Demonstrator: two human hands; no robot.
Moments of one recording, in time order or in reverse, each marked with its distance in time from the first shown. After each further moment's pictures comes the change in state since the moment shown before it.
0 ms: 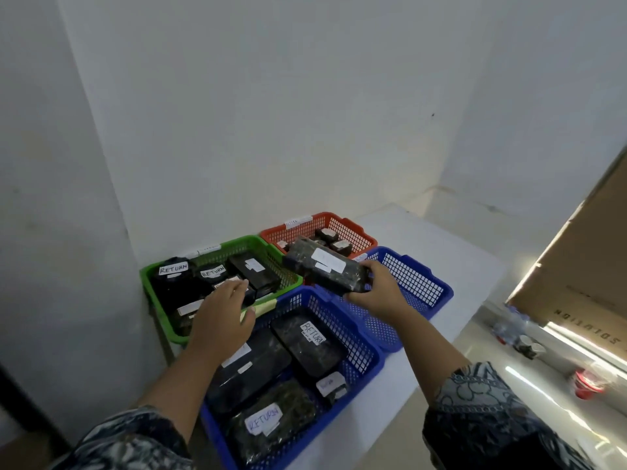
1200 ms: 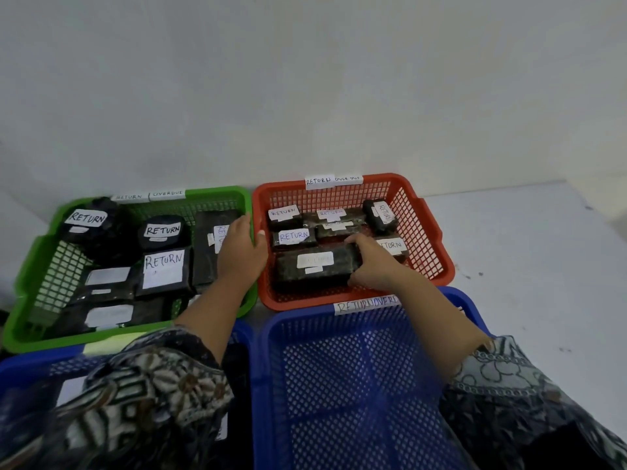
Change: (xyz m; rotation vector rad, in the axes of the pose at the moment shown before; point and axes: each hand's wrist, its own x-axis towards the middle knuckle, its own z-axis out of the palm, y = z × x) left_hand 0.263 0.024 0.218 -0.170 0.171 -0.846; right_hand 0.359 0.155 0.064 -0.274 -0.826 -0.142
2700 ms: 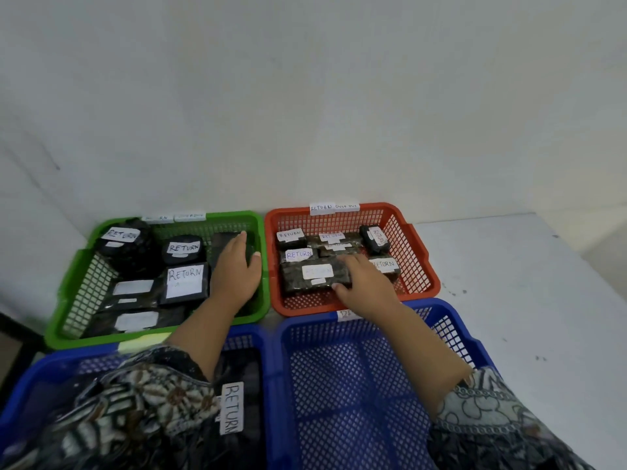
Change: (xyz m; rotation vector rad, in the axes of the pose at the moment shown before) left_hand -0.022 -0.017 -0.046 -0.009 -0.015 0.043; right_hand -0.069 -0.052 0.014 -0.287 0.279 -0.116
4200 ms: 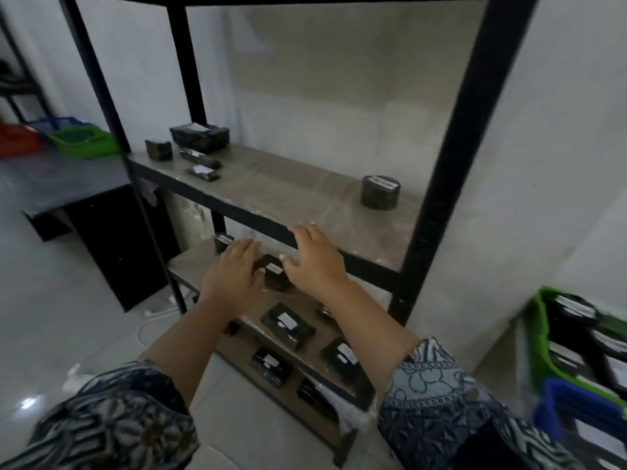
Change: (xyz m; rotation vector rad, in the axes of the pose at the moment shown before) left_hand -0.308 -0.478 -0.612 0.545 0.442 -0.247; right_hand -0.188 -0.814 0.237 0.126 -0.035 -0.933
